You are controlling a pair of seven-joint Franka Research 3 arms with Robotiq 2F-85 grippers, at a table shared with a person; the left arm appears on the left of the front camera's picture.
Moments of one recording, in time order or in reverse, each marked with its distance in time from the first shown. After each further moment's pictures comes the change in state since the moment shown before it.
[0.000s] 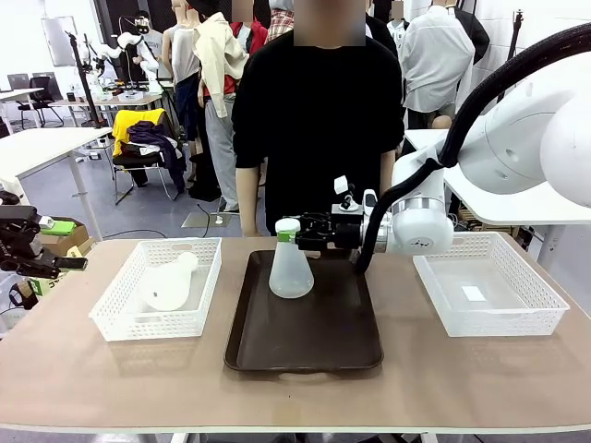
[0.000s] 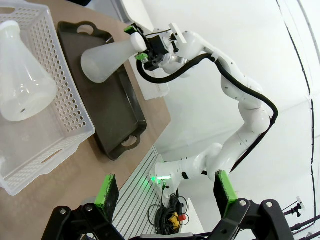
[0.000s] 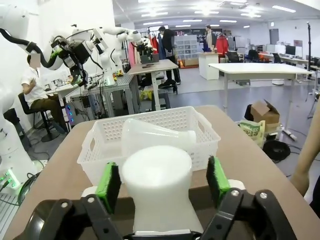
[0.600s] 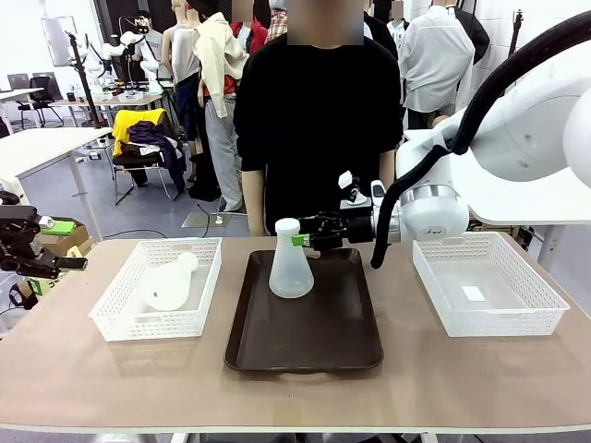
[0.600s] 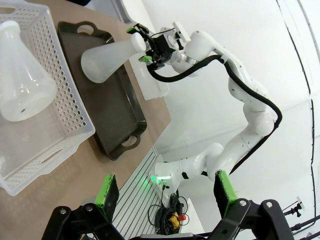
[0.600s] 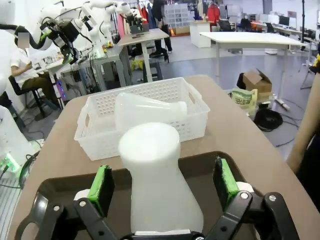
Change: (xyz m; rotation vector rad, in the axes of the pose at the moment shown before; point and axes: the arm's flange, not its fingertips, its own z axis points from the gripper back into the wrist) left arm 0.000 0.000 0.000 0.000 0.000 0.000; right arm 0.027 0.002 0.027 -0.050 0.179 -0.012
